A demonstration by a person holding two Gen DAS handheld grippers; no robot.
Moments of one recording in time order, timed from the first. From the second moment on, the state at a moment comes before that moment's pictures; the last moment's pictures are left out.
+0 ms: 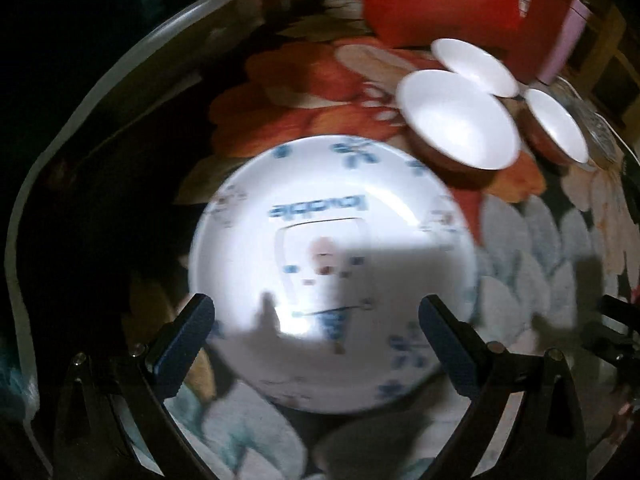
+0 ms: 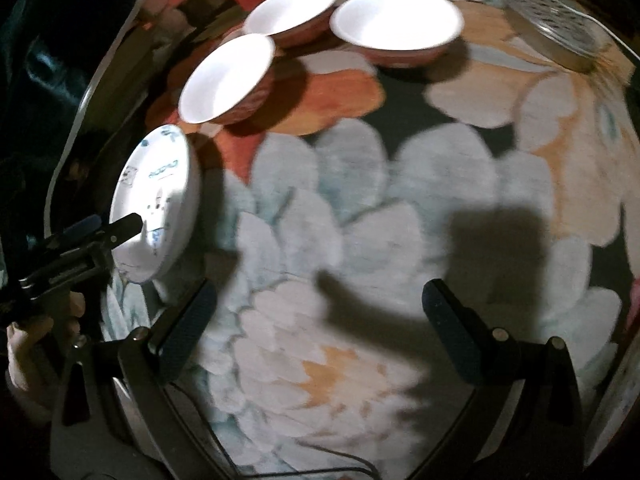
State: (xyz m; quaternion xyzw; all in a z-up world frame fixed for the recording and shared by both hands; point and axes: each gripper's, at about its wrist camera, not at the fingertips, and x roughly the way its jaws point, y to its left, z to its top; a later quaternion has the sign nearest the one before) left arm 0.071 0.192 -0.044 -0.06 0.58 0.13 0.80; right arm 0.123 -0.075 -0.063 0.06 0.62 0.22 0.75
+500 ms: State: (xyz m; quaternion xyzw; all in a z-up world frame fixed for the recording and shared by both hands) left arm 0.074 0.267 -0.074 -0.11 0.59 0.11 0.79; right arm 0.156 0.017 -0.092 0.10 0.64 0.23 0.73
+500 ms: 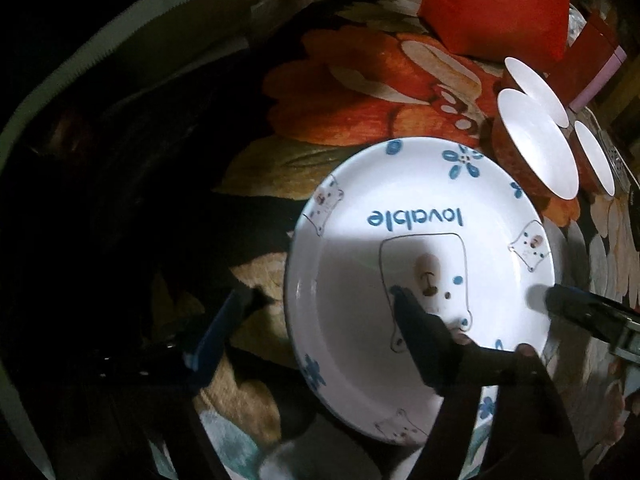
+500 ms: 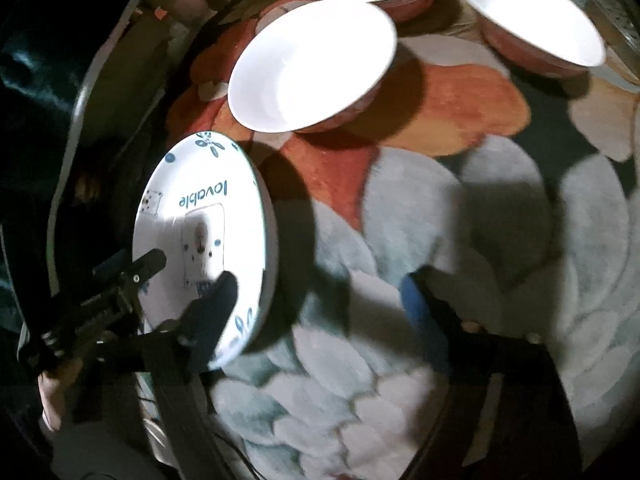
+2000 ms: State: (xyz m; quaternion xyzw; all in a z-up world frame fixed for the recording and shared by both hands) left arm 0.079 0.118 -0.077 -0.06 0.61 -0.05 0.79; right arm 0.129 -0.104 -0.093 0.09 0.64 0.20 0.73
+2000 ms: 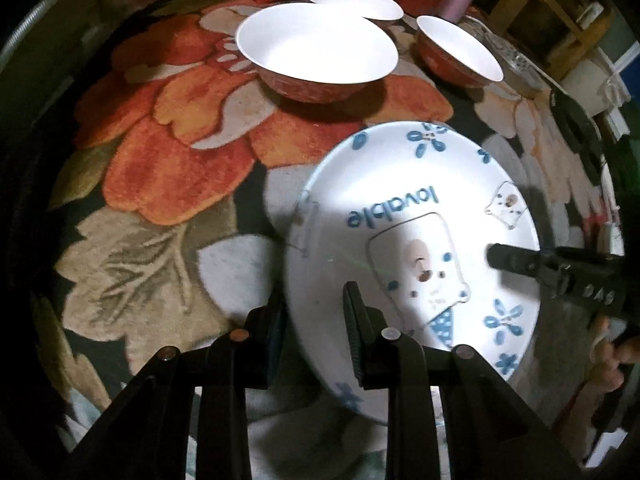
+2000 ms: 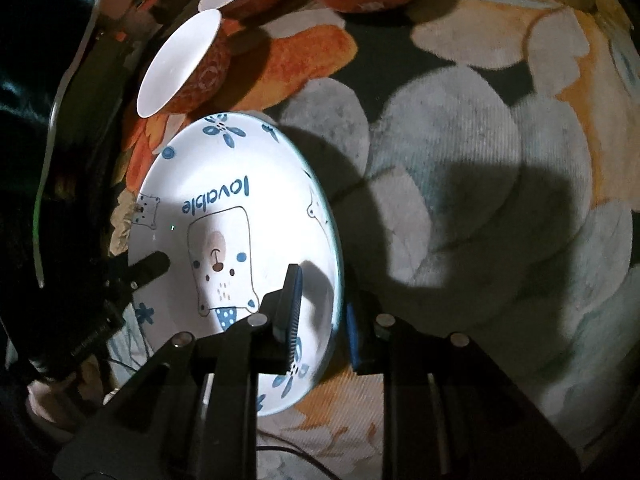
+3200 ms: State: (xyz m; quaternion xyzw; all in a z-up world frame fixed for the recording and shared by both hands) left arm 0.084 -0.053 0.000 -0.01 0.57 -0.17 0.80; right arm 0.088 -0.259 -0.027 0.13 0.59 0.10 0.79
